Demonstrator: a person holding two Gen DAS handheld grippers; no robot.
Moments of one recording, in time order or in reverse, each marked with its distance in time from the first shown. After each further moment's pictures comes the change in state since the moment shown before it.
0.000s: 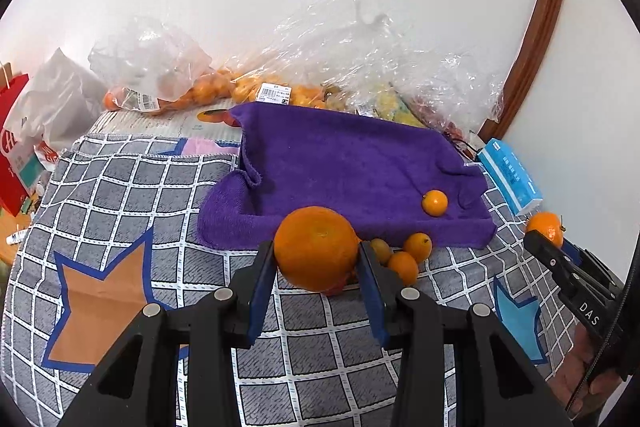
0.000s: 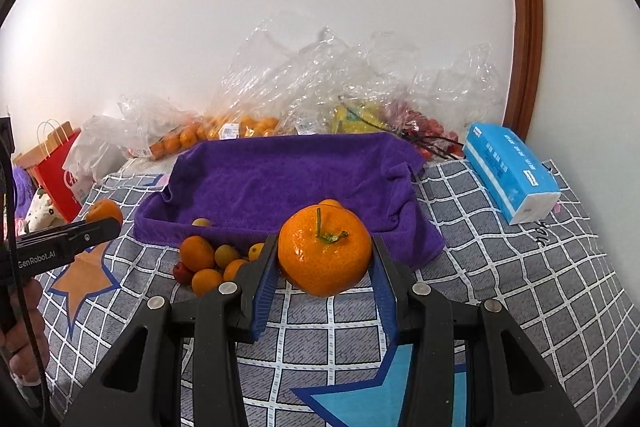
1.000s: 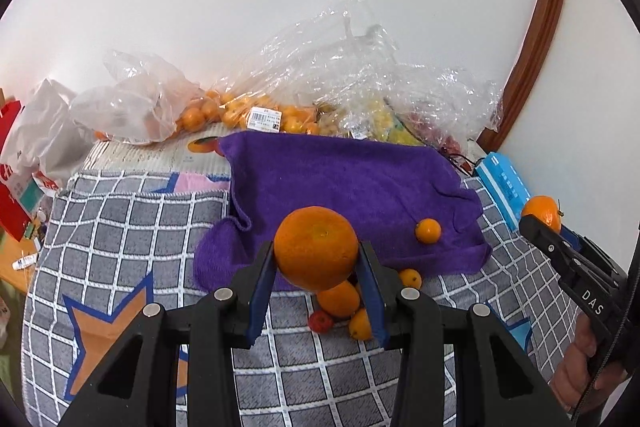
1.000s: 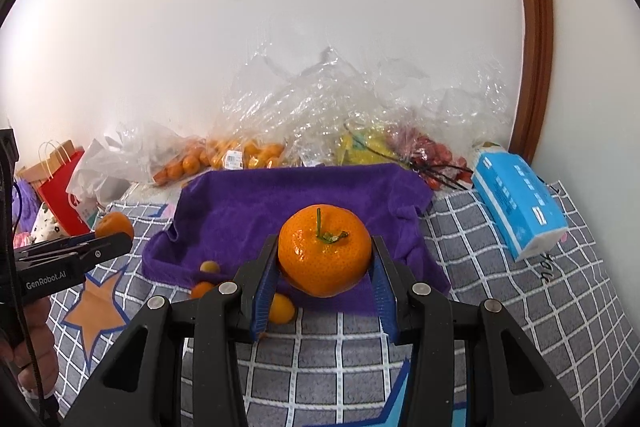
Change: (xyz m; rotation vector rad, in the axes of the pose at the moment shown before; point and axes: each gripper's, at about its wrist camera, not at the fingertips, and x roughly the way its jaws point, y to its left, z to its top) left arm 0.003 -0.012 0.045 0.031 0.012 0.009; right arm 0.008 0.004 0.054 0.016 -0.010 0.026
